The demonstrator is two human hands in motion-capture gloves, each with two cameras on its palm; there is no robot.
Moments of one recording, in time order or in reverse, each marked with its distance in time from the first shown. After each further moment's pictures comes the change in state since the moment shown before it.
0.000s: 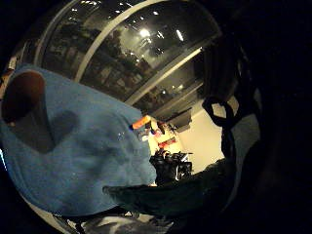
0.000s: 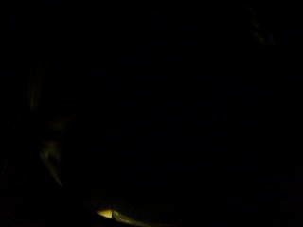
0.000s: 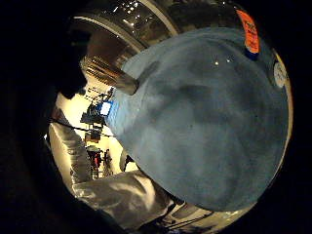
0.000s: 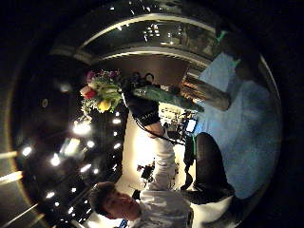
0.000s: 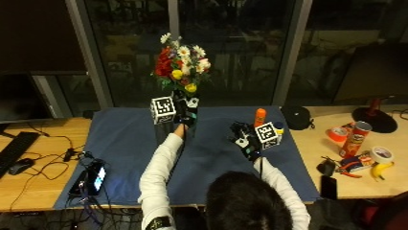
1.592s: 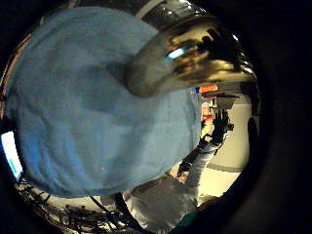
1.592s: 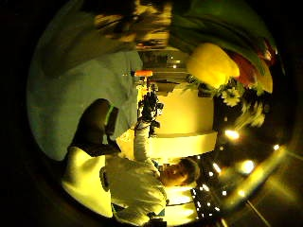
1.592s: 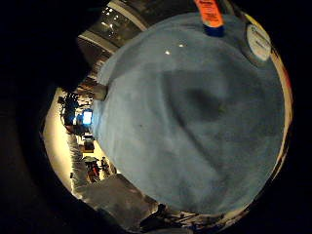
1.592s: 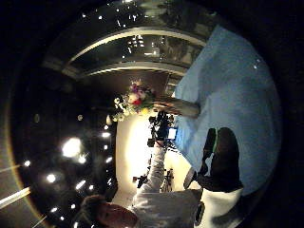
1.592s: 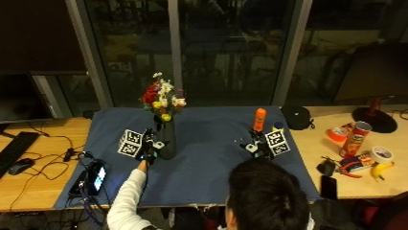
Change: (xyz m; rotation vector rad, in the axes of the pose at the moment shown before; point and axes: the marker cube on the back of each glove) left arm -0.179 0.095 -0.166 -0.370 -0.362 -0.348; right arm 0.043 0.023 -0.042 0.079 0.175 0.171
